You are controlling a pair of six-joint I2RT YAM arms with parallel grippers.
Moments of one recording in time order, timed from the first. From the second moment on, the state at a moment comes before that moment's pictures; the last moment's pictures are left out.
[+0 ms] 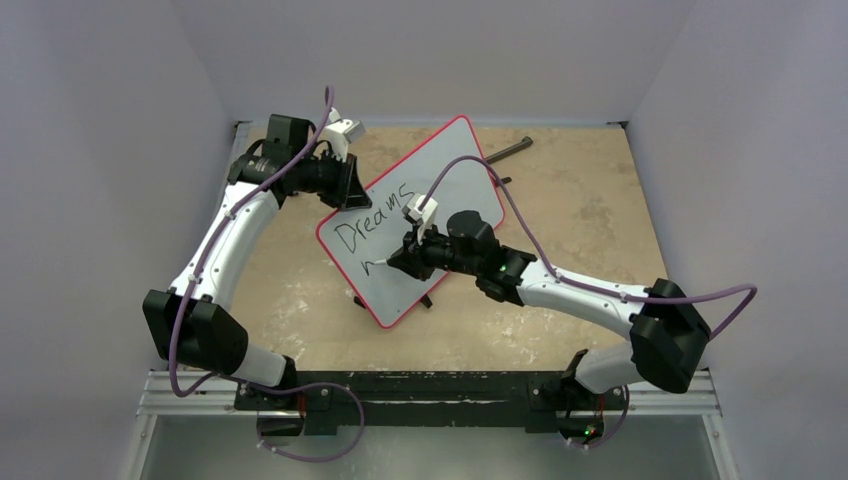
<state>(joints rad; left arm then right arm) -0.22 1.47 1.47 -0.82 0.66 0.08 0.92 1.40 0.90 0.20 -0.23 0.16</state>
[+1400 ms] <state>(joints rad) -0.22 1.47 1.47 -0.82 0.66 0.06 0.90 1.32 0.94 0.16 -0.12 0.14</state>
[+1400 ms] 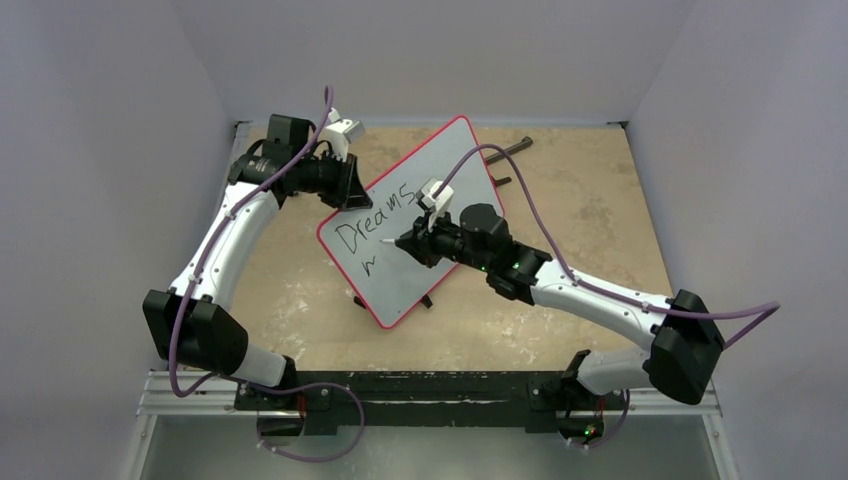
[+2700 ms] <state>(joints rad) -0.21 1.47 1.47 -0.82 0.66 0.06 0.89 1.36 0.86 0.17 -0.19 0.15</state>
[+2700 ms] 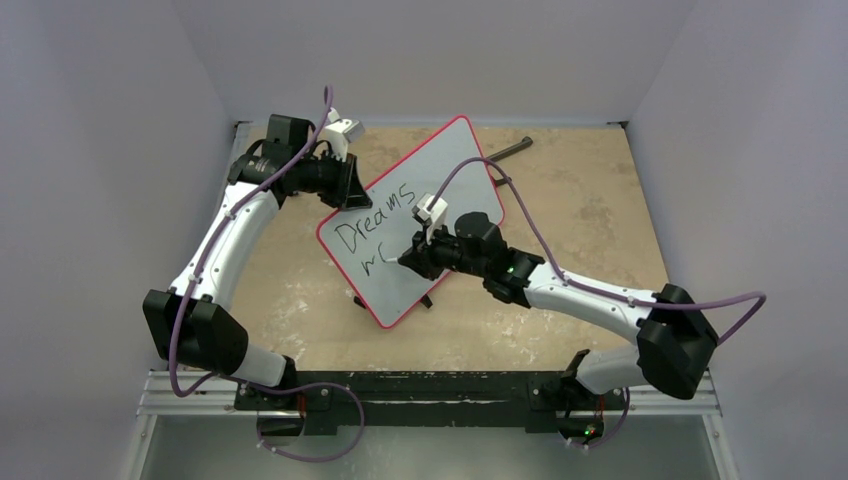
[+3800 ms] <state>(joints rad) -0.21 1.47 1.47 -0.82 0.66 0.06 0.89 1.38 0.99 0.12 -0.12 0.14</state>
